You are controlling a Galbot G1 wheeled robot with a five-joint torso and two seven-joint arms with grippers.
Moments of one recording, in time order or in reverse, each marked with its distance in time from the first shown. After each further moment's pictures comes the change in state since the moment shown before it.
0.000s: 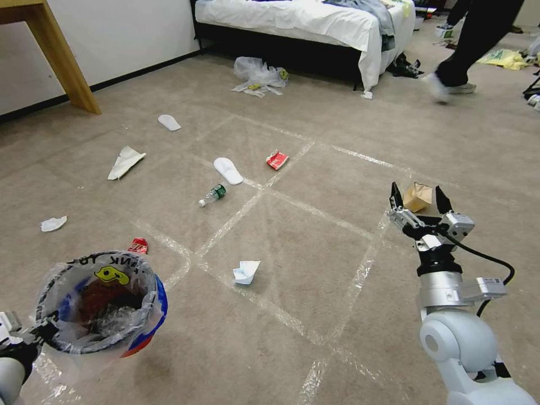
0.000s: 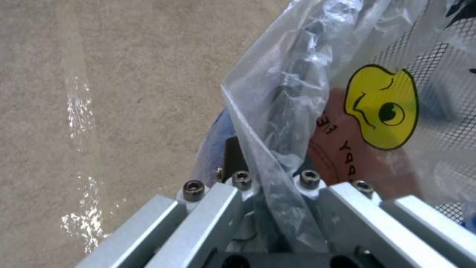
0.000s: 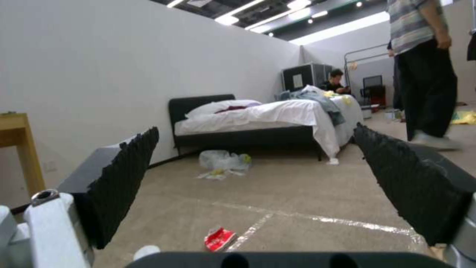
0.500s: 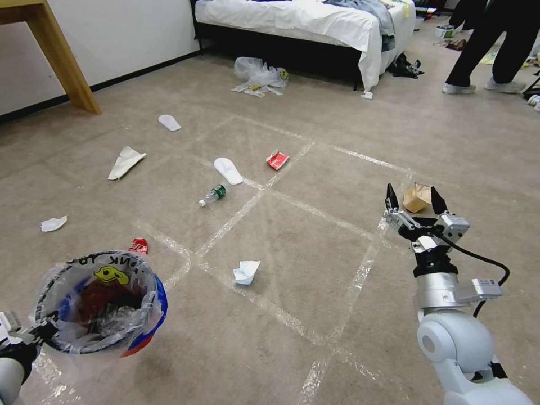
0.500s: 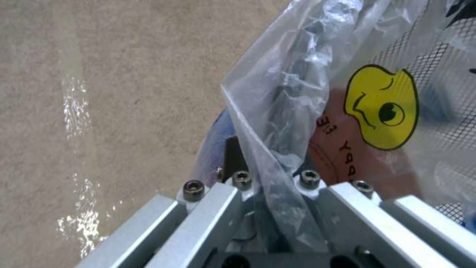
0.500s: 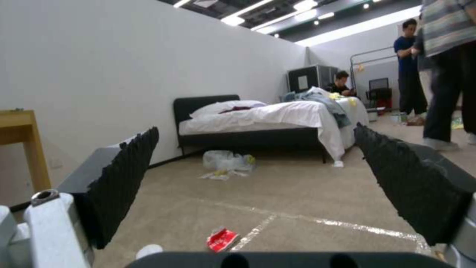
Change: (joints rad) left arm 0.002 0.001 -0.003 -0.001 -0.004 -0.001 0.001; right arm 0.001 0.001 -0.002 -0.005 -0.007 0.006 -0.015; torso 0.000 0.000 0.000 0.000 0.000
